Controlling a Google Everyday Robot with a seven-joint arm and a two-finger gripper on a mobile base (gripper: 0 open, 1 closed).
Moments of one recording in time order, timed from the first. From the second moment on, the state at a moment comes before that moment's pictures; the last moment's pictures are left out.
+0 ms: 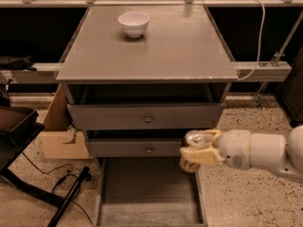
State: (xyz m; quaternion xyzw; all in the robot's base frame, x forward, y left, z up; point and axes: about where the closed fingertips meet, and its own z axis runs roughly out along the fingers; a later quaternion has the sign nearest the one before) arm 0.451 -0.110 0.746 -0.38 0.76 0.33 0.42
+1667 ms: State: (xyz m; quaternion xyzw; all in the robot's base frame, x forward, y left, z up) arm 0.681 -0.284 0.953 -0.11 0.79 0.22 0.56
